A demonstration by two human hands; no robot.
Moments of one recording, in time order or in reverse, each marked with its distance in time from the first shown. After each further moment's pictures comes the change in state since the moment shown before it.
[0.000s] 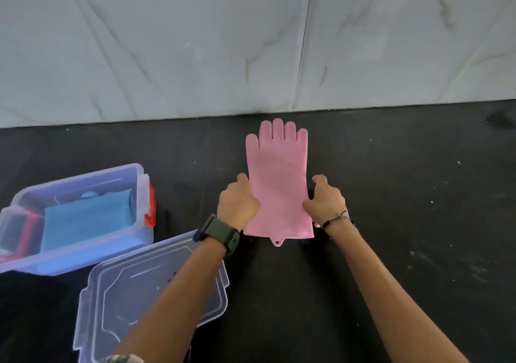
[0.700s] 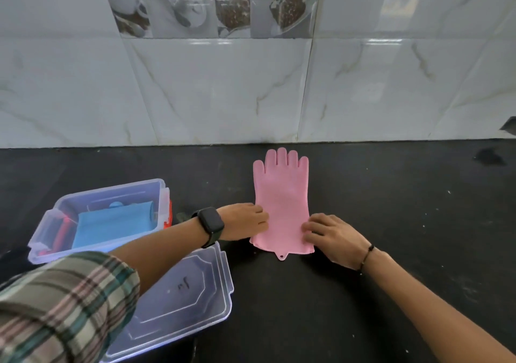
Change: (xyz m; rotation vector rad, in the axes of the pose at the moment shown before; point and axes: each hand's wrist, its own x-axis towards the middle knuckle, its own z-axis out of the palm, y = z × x) left_hand -0.009 -0.004 -0.028 0.650 0.017 0.958; right_hand -0.018 0.060 -0.022 -0.661 0.138 -1.195
